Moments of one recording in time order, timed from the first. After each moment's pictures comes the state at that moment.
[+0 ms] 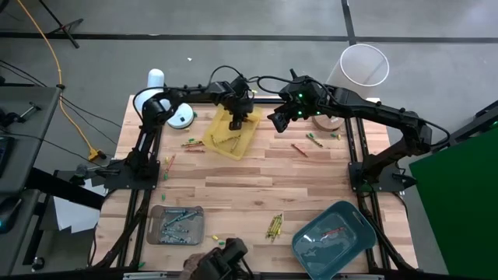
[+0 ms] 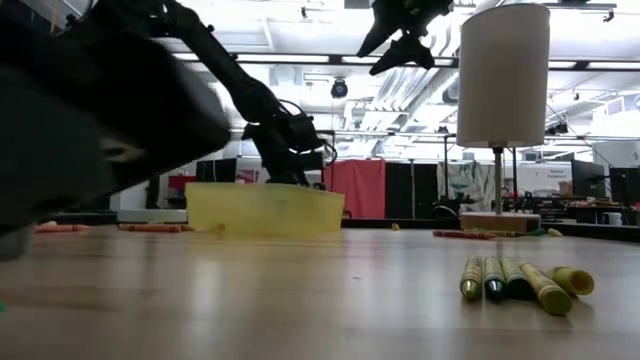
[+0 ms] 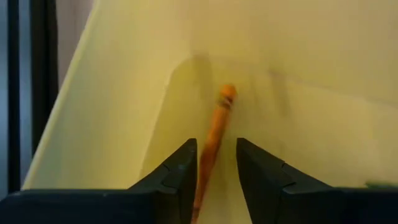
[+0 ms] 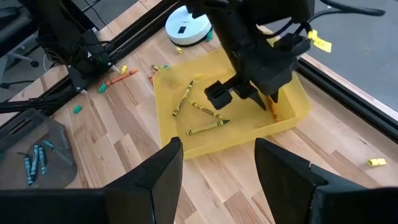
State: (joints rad) left arm 0.68 2.21 1.58 -0.56 0.30 0.76; right arm -0.35 1.45 1.46 -0.71 -0.03 0.39
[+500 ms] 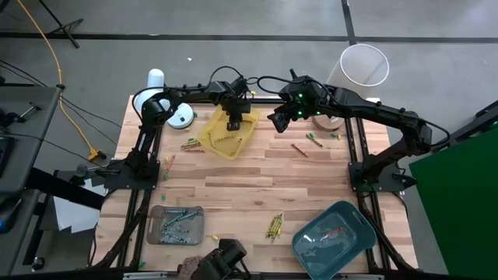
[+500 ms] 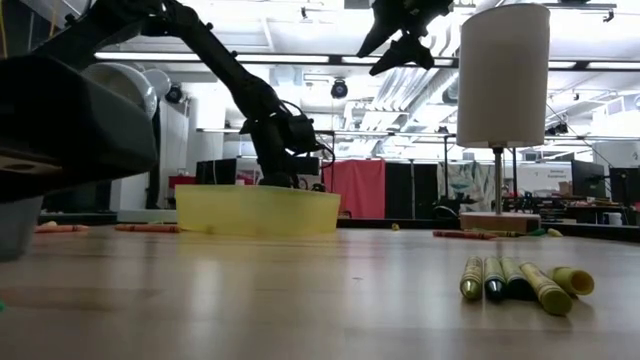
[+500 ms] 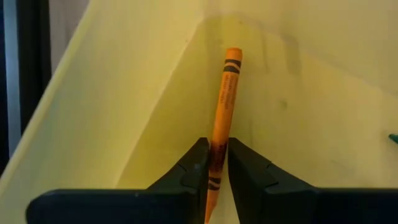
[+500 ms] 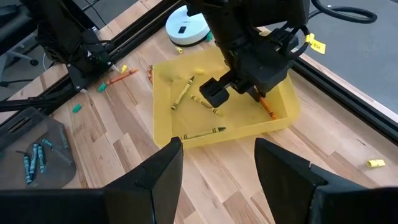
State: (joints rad) left arm 0.68 2.21 1.58 -0.67 0.18 0.69; right arm -0.35 1.45 1.46 -0.71 -0.03 0.38
